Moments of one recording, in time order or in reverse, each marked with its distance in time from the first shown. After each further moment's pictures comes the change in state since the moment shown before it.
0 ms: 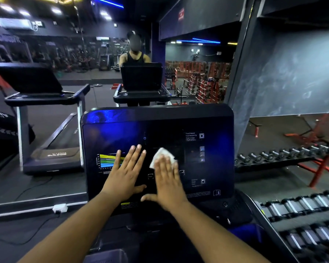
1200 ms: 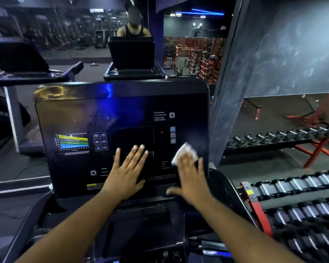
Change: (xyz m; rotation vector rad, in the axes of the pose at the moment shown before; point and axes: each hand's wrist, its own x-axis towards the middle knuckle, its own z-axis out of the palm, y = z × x) left_hand 0.009 0.124 0.031 0.021 -0.043 0.038; right_hand -0.099 0.167 0.019 -0.035 -0.176 0.034
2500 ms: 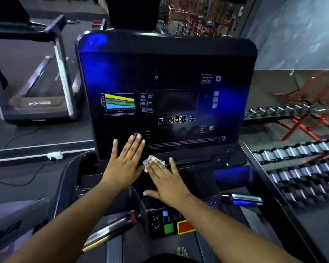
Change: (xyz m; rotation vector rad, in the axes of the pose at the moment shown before) left_hand -0.143 -0.088 0.047 -0.145 0.009 -0.017; right_hand -0.028 -0.243 0.041 -0.006 -0.055 -0.205
